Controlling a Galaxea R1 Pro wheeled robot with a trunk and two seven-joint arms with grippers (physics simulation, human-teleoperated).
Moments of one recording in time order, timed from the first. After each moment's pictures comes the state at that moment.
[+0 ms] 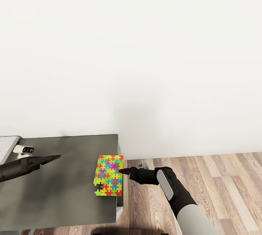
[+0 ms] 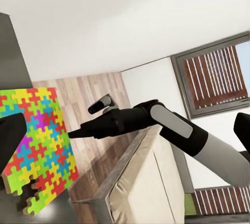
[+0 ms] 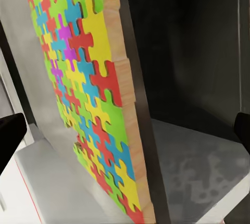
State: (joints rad) left arm -0.39 0.53 0.32 -1.22 0.36 0.92 -1.57; right arm -0.59 0.17 0.05 -0.77 -0.44 0.84 0.48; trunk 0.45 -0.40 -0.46
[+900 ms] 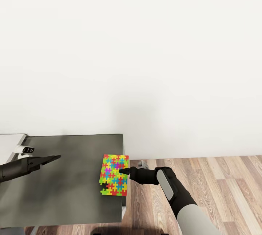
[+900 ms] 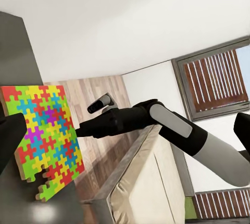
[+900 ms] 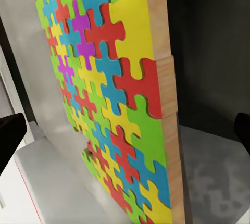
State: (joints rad) left arm -0.39 0.52 0.32 -1.23 0.36 0.93 -1.57; right arm -0.59 0.17 0.05 -0.77 -0.44 0.84 0.48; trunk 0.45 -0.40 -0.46
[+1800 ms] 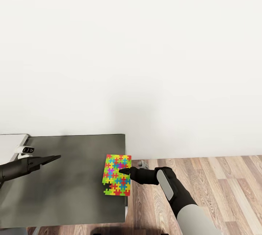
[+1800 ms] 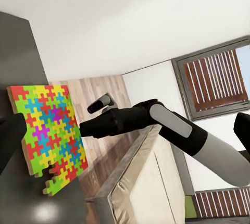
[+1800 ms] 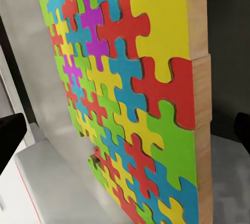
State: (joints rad) left arm -0.39 0.52 0.32 -1.23 0.36 0.93 -1.57; right arm -0.59 0.17 0.05 -0.77 -0.44 0.84 0.48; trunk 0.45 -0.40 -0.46
